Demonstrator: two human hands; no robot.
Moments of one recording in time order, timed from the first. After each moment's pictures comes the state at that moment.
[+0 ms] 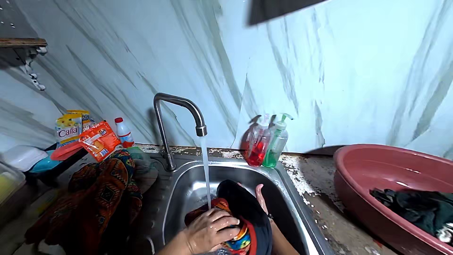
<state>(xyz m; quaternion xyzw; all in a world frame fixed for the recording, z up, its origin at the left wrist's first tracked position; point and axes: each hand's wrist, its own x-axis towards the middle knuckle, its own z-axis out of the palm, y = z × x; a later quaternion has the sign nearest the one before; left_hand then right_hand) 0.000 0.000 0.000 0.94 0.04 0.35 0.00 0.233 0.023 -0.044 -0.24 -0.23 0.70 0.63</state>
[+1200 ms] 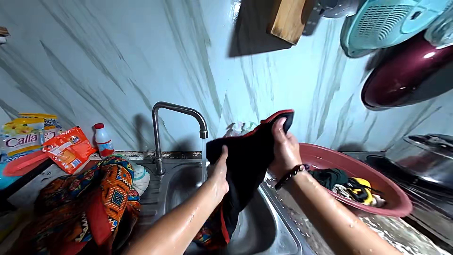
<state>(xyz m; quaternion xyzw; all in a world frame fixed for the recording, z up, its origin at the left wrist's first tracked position) 0.063 -0.008 0.185 0.30 0.45 0.39 0.74 0.172 -0.050 0.240 -0.50 -0.41 0.20 0.74</state>
